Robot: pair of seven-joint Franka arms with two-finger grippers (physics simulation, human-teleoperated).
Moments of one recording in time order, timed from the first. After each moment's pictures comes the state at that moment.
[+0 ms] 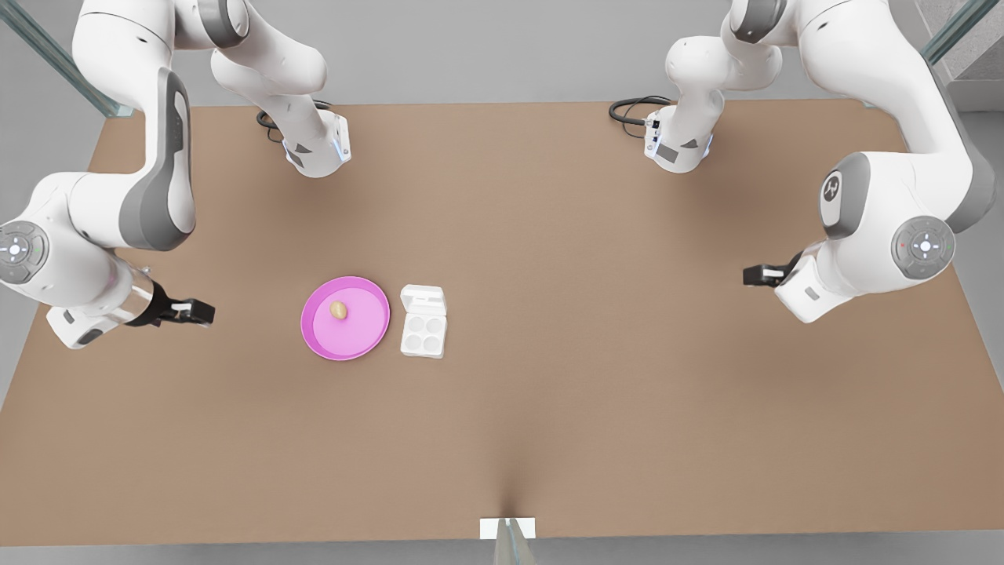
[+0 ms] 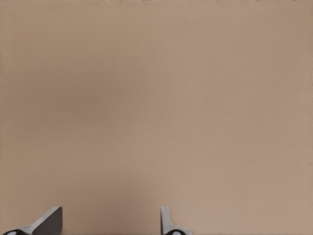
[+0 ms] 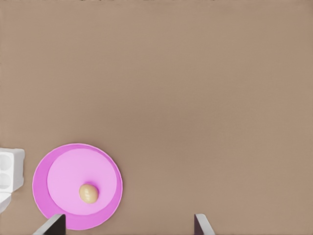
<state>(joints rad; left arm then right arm) -0.11 0.30 0.04 -1.35 0.01 1.39 0.01 -0.05 0.28 0.02 -1.44 -0.04 1.65 0.00</state>
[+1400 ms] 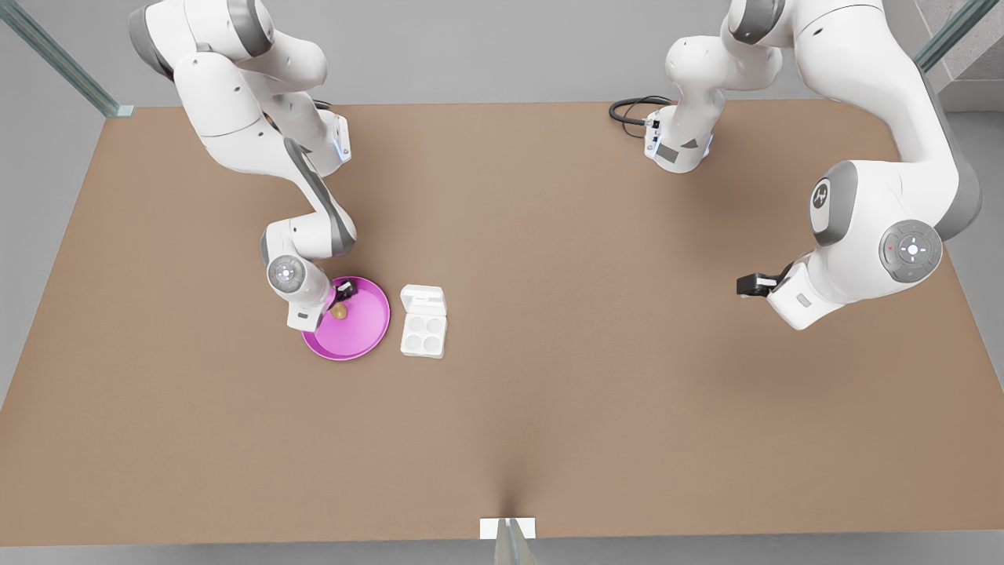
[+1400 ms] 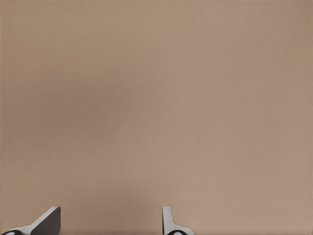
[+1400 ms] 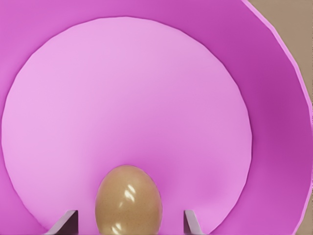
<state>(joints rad) -0.12 0.30 0.04 -1.37 0.01 1.46 0.03 0.13 0.37 0.09 -2.29 -0.06 2.50 -0.28</state>
